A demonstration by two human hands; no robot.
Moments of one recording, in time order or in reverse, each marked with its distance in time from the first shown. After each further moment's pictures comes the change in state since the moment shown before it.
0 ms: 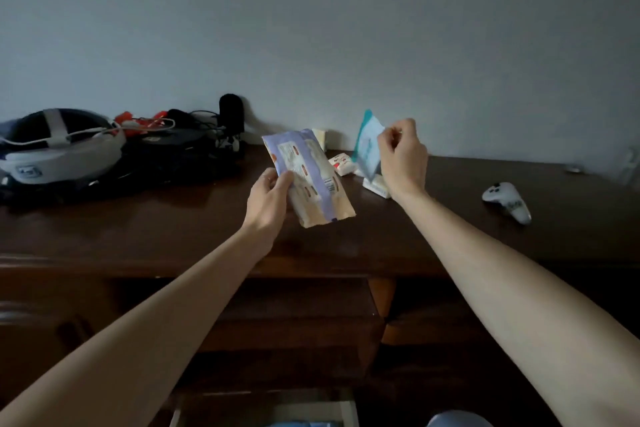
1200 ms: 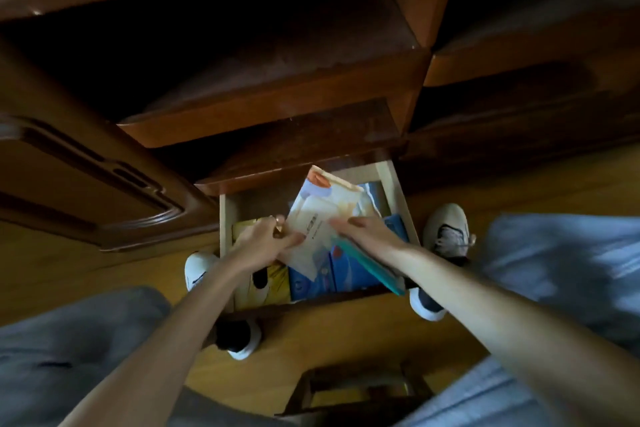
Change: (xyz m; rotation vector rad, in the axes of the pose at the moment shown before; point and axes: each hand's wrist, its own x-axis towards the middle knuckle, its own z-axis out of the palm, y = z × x) left_hand -0.227 -0.308 -0.146 0.967 -0.609 -0.632; right_hand -0.499 0.124 0.013 0.372 -1.184 0.918
